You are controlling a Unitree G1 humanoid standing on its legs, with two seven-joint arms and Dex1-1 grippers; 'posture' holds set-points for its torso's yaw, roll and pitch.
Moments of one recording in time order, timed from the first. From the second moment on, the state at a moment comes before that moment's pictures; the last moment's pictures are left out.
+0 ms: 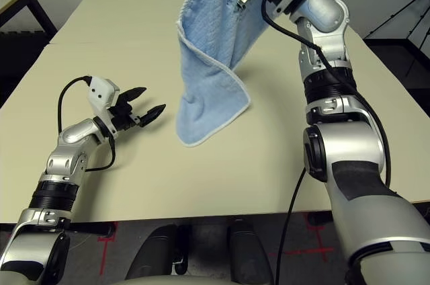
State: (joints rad) left arm -0.45 0.41 0.04 0.29 -0.24 0.07 -0.73; right arm -1.29 -0.40 -0.08 0.80 0.12 -0.55 0.70
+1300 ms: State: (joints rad) left arm -0.56 0.17 -0.07 0.00 -0.24 0.27 -0.56; right arm -1.43 -0.36 -0.06 0.76 0.03 -0.19 0.42
